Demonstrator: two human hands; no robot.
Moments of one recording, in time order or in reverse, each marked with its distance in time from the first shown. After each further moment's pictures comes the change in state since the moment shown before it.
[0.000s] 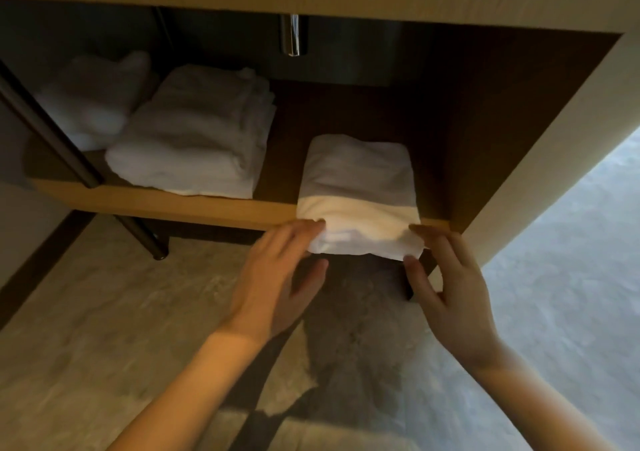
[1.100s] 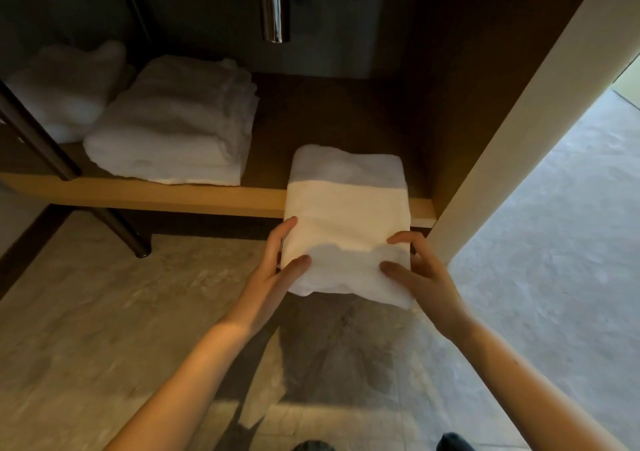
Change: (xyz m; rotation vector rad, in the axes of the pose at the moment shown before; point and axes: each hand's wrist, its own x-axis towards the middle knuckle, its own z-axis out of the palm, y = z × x) left_hand -0.034 -0.021 0.024 -0.920 -0.273 -0.571; right_hand -0.027 0.010 0.019 0.745 -0.265 0.517
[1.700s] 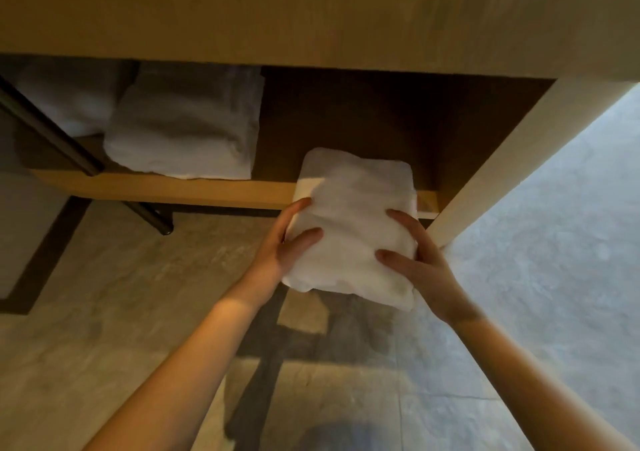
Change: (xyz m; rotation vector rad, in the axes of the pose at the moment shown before) left_hand 0.019 0.062 -0.001 -0.043 0.069 -0.191; right_hand 0.007 -0.032 0.003 0.128 -0.059 0.172
